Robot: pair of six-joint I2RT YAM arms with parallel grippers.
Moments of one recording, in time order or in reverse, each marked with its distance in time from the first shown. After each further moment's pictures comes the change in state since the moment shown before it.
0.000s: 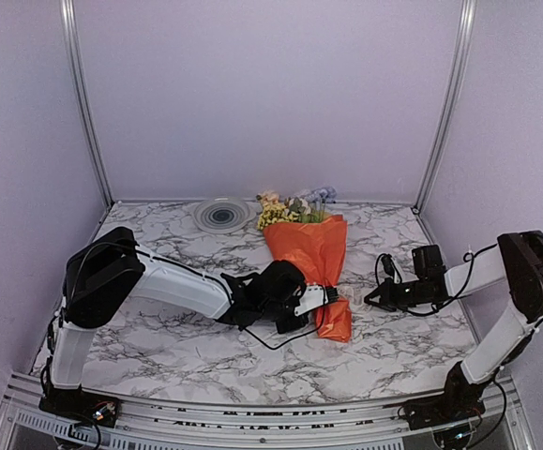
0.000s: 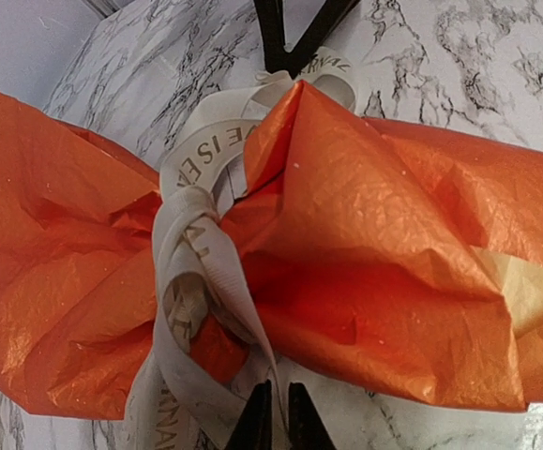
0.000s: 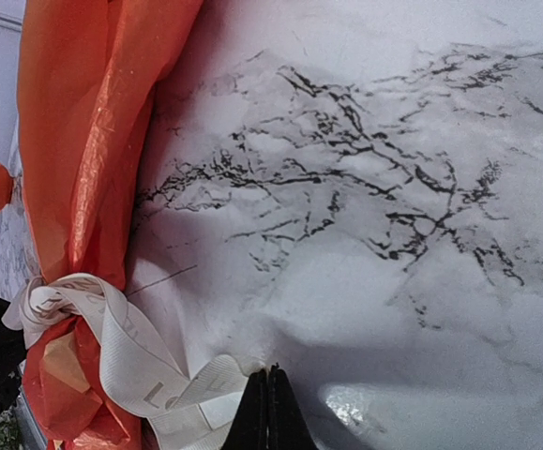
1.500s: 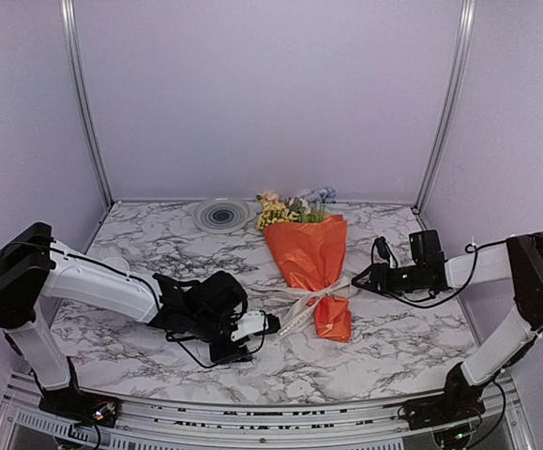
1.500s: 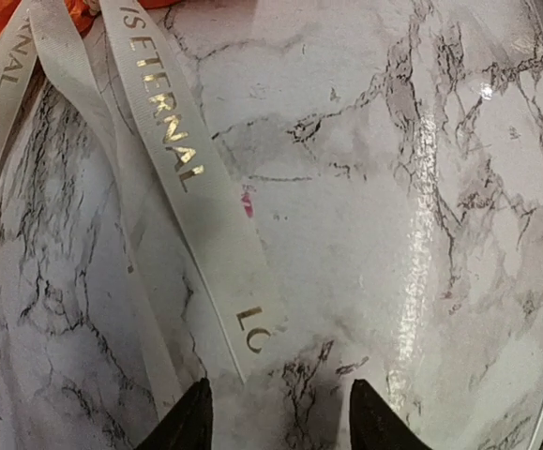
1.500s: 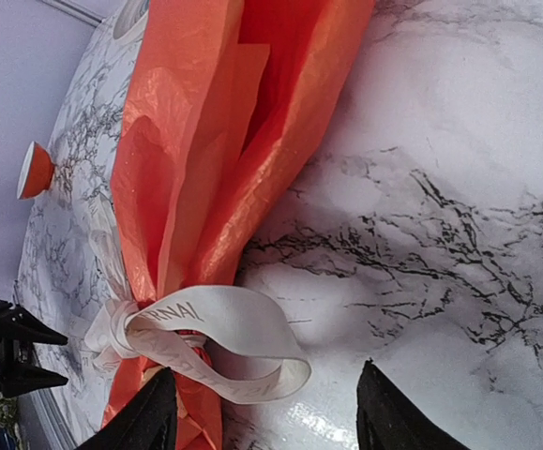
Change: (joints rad) left arm 0.018 -0.419 -0.442 -0.315 0.190 -0.156; right arm 0.046 -0.052 0.095 -0.050 -0.047 -0.024
